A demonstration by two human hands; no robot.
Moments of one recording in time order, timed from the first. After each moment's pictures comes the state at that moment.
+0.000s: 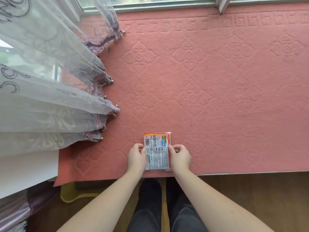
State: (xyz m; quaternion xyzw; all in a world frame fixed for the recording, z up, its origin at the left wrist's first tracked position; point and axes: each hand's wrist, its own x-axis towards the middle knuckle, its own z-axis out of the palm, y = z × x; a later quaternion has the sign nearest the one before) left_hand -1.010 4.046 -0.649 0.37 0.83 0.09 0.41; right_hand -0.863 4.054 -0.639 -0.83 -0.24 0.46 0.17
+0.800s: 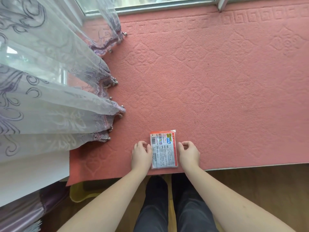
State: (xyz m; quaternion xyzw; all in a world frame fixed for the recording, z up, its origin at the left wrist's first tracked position) left_hand -1.023 4.046 -0.634 0.42 0.82 0.07 0.38; right_hand -0.855 4.053 -0.629 -0.84 -0.30 0.43 0.14
